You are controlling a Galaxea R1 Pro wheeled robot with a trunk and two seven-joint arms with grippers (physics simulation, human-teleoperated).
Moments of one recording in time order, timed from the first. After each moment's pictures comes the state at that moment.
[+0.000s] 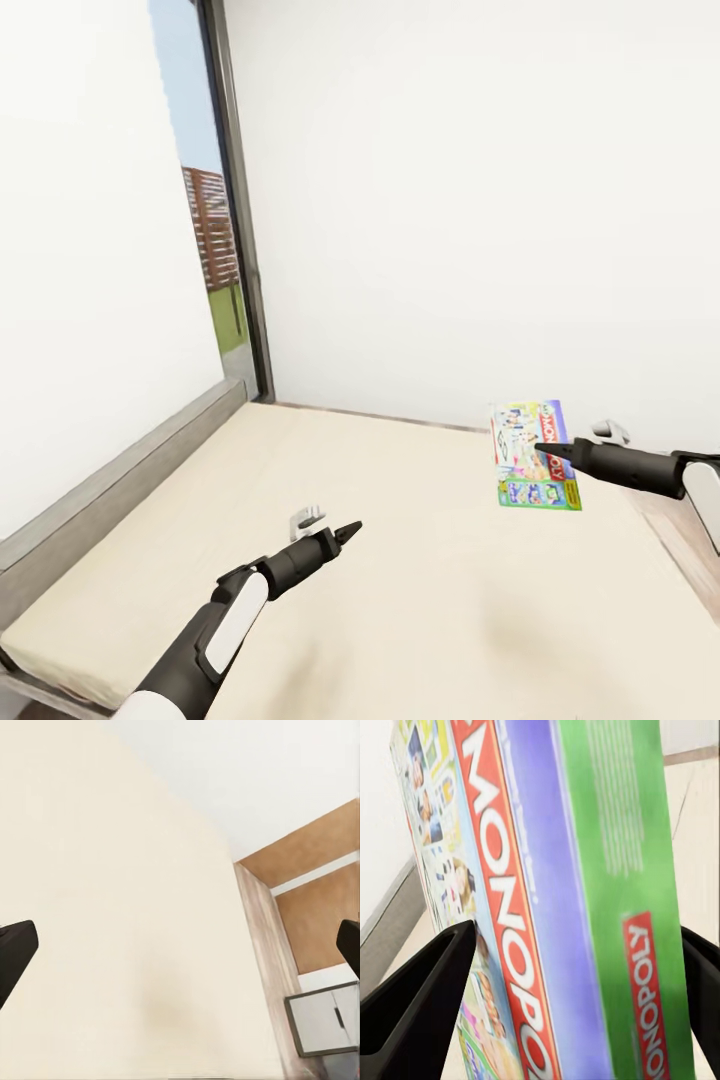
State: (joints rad) left arm -0.46 -0.05 -0.22 -0.93 0.73 0.40 -0.33; right arm -0.62 -0.50 -0.17 -1.27 -0.62 1.04 0.55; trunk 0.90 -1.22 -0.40
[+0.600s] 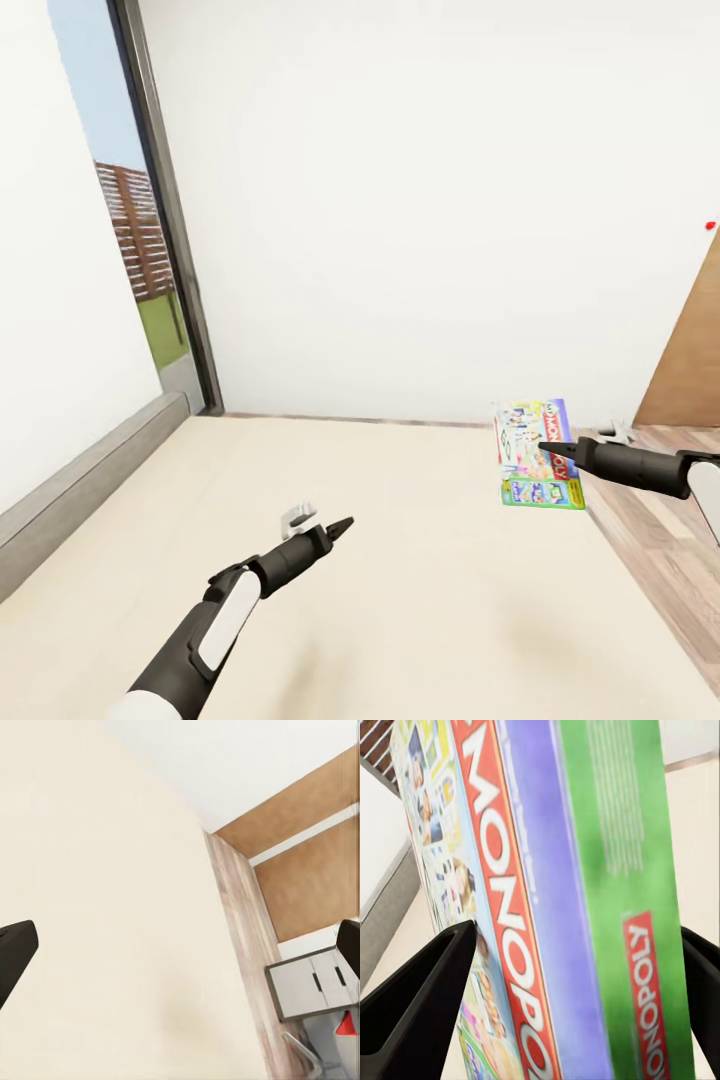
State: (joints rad) left arm -0.46 -0.04 -0.18 -0.93 0.73 0.41 -0.34; right arm -0.62 -0.51 -0.17 -1.27 -0.62 1.04 0.55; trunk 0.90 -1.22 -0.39
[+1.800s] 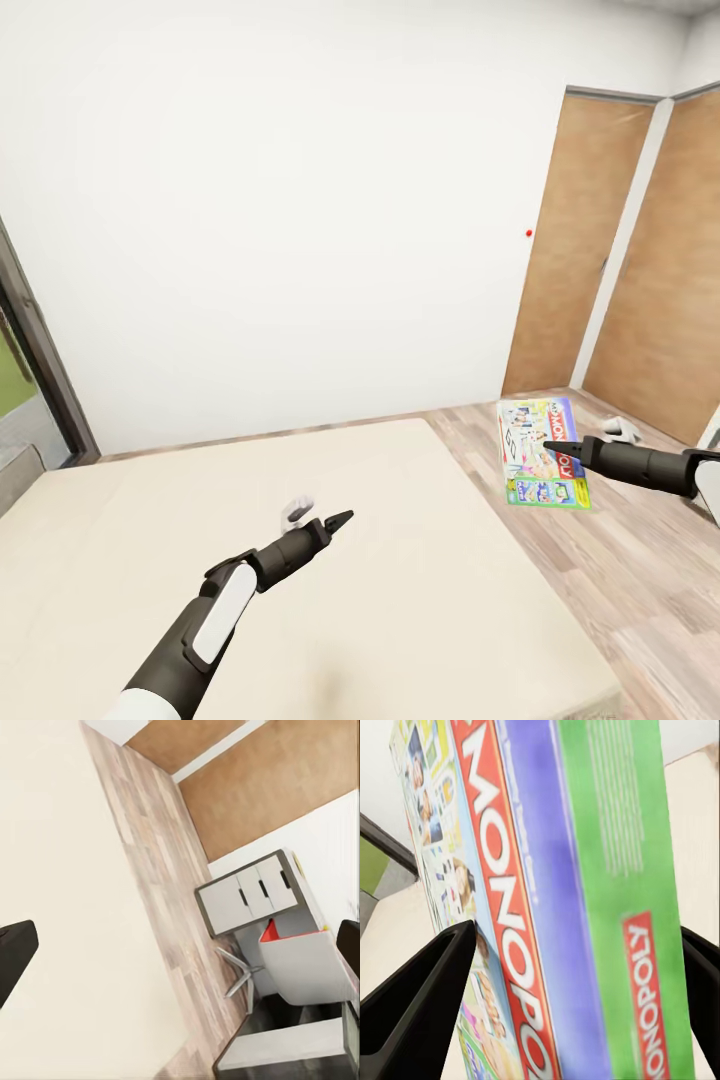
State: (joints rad) left arm -0.46 -0.04 -0.17 -0.97 0.79 0.48 -0.34; right arm -0.62 -0.52 -0.17 -1.27 -0.62 1.04 0.55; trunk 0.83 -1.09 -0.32
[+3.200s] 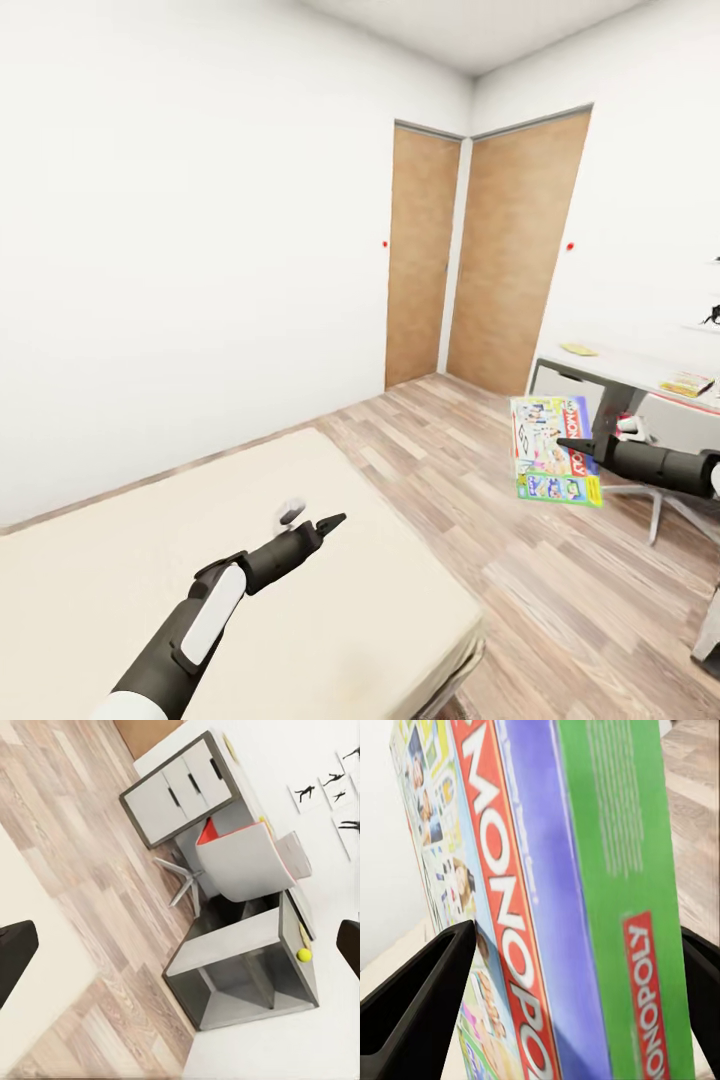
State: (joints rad) left arm -0.45 -0.01 -0.16 -0.97 0.81 0.51 -0.36; right arm -0.63 -0.54 -0.22 -1.23 -0.62 1.04 0.55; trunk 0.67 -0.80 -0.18
